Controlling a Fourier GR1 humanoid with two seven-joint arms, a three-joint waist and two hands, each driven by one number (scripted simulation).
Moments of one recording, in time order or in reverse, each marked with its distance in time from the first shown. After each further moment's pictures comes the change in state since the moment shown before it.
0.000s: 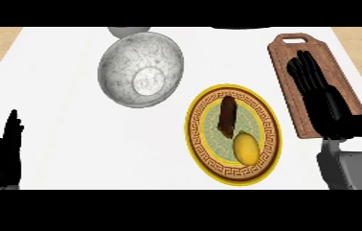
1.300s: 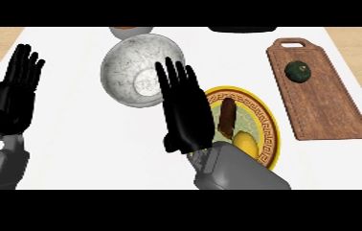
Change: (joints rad) left arm -0.289 -0.009 0.027 -0.158 0.187 -0.237 -0.033; right arm -0.447 0.277 0.709 -0.009 1.182 -0.080 0.919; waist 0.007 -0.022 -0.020
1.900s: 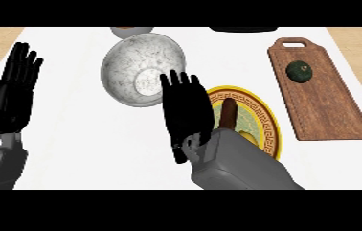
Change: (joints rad) left arm -0.011 0.003 0.015 0.013 0.006 -0.018 -0.001; right arm -0.109 0.000 -0.057 -0.013 -0.267 0.478 0.228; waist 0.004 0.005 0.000
